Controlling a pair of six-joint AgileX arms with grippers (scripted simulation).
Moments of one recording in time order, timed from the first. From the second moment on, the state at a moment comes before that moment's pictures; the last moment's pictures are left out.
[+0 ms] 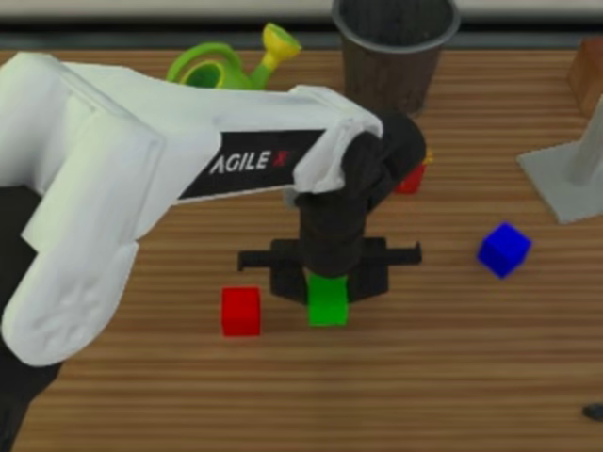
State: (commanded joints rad) left arm -0.77 2.29 1.66 -0.92 -0.03 -0.76; right arm 0.00 0.00 0.00 0.00 0.00 0.00
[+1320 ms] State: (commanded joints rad) left arm -0.77 2.28 1.66 -0.92 -0.03 -0.76; right arm 0.00 0.00 0.00 0.00 0.00 0.00
